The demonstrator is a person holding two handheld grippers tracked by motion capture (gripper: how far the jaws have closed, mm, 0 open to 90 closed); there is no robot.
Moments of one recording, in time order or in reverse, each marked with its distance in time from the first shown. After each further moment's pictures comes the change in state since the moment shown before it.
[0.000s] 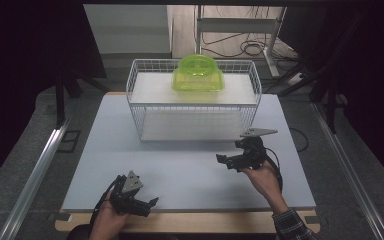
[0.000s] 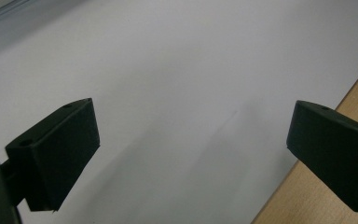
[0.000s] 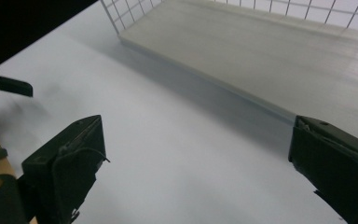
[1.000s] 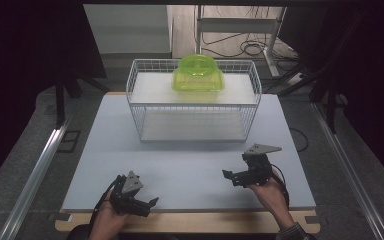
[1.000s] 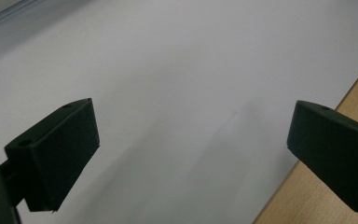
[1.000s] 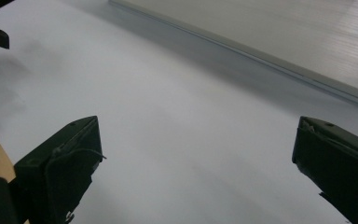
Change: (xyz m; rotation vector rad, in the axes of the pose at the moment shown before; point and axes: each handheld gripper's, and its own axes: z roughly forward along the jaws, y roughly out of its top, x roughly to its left) left arm 0.000 -0.001 0.000 -0.007 0.005 0.012; right arm 0.004 -0.043 -0.010 0.025 -0.058 -0.041
